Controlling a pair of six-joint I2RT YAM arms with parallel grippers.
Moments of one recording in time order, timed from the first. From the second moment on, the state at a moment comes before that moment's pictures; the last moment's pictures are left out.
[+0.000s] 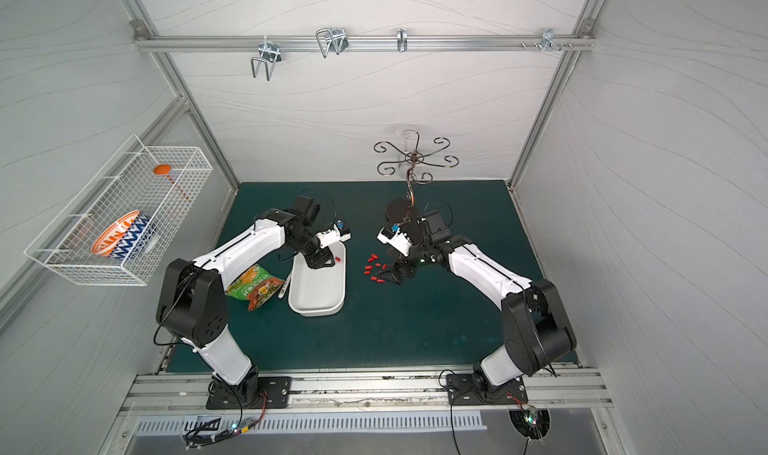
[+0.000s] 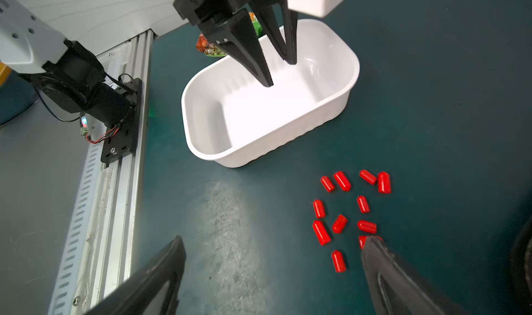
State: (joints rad) left arm -0.34 1.72 1.33 -0.92 0.28 0.67; right arm 0.54 1.52 1.01 -0.37 -0.75 -0.43
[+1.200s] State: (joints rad) left arm -0.34 2.01 1.43 -0.73 0.22 1.02; right arm 0.63 1.57 0.99 -0.23 -0.60 -0.32
